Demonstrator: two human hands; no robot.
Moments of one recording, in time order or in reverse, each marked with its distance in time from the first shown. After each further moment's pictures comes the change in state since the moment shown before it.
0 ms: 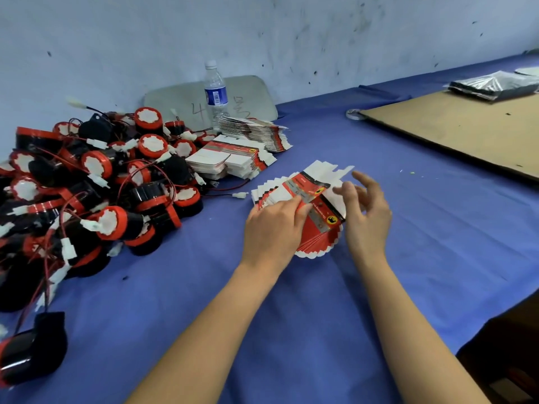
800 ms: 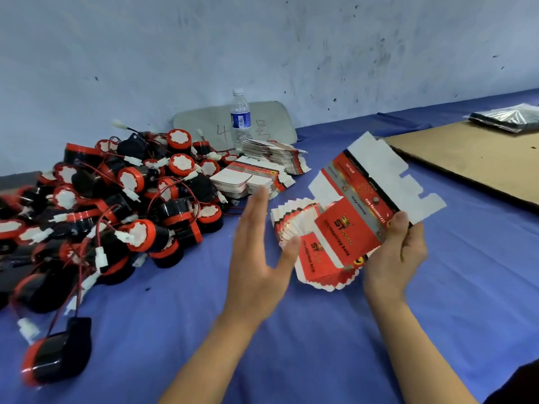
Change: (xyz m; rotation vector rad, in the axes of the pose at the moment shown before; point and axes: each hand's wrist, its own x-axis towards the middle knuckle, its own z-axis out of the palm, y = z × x) left_hand -0.030 -0.016 -0.047 -0.535 0.114 -0.092; right_hand -0.020 -0.035 0.002 0.292 0.285 -0.056
